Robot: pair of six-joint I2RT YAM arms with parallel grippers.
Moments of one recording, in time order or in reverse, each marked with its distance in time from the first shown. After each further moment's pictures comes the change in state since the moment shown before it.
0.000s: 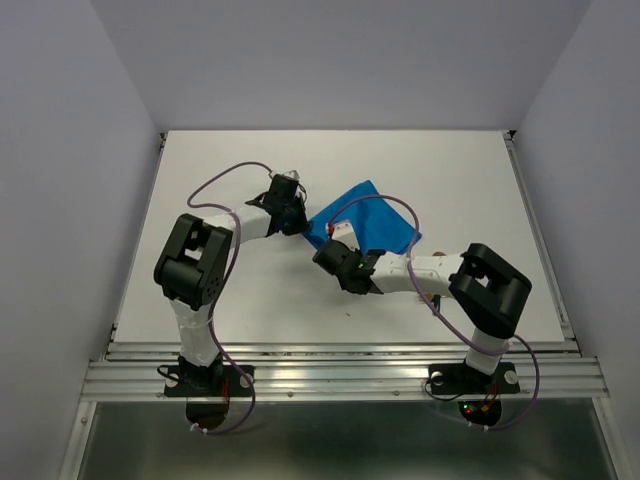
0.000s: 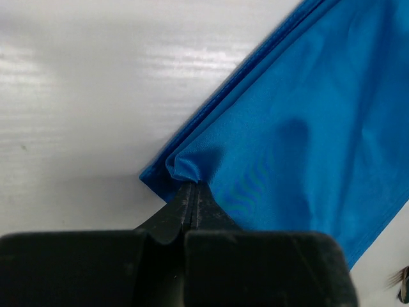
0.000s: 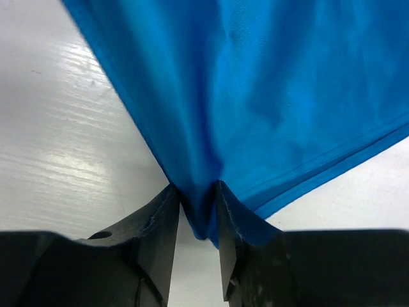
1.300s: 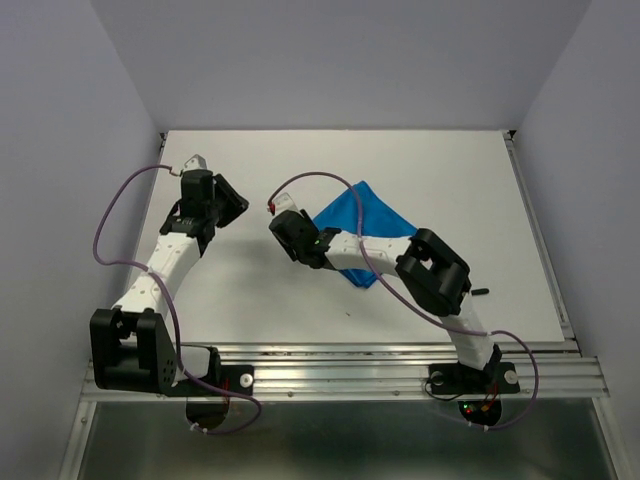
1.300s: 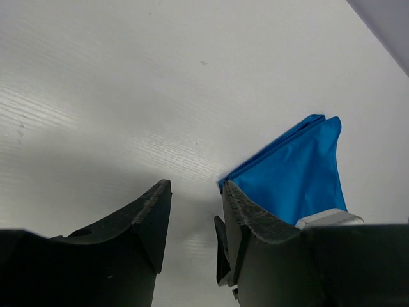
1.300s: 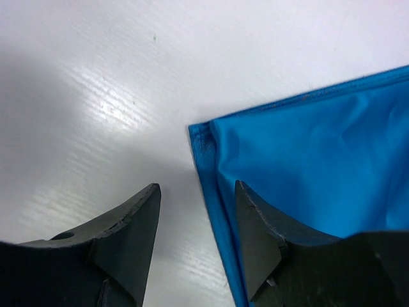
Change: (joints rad) left arm 0.338 -0.619 -0.249 -0.130 -0.055 -0.096; right arm 0.000 0.351 0.478 0.166 -0.051 -0.384
